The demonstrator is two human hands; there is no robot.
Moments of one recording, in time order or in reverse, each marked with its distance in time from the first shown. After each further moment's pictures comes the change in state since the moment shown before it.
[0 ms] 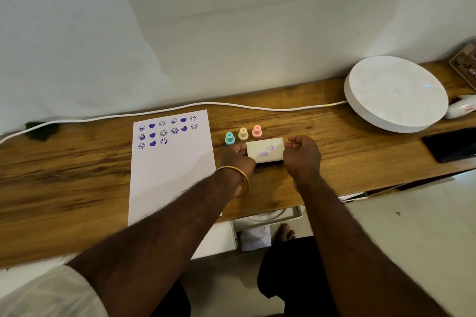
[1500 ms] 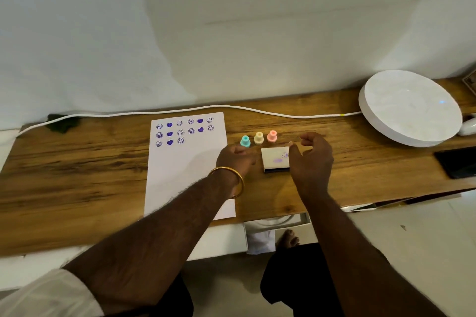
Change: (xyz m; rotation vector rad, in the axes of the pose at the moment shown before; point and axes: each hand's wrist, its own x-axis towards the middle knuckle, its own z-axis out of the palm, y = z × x) left_hand 0.006 -0.007 -0.047 -0.078 0.079 0.015; right_hand -0.040 -0.024 0.006 -0.110 0.140 -0.362
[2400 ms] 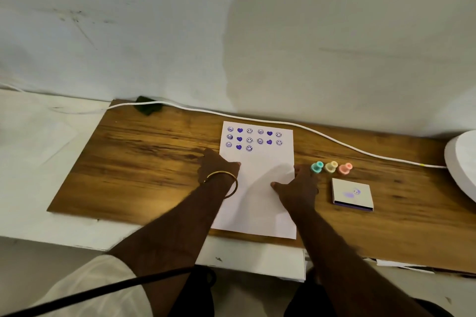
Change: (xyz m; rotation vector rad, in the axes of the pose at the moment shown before) left_hand 0.047 -0.050 -0.170 0.301 0.450 -0.175; right_hand -0.075 -0.050 0.141 -0.326 -0.409 0.049
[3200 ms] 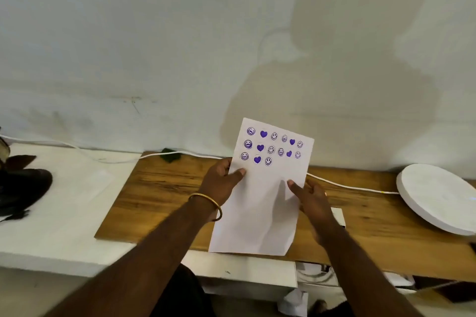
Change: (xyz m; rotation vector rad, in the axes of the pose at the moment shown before) left_hand -0.142 0.030 -0.154 -0.632 -0.321 0.523; right_hand -0.090 -0.041 -0.150 0.781 -0.234 -0.047
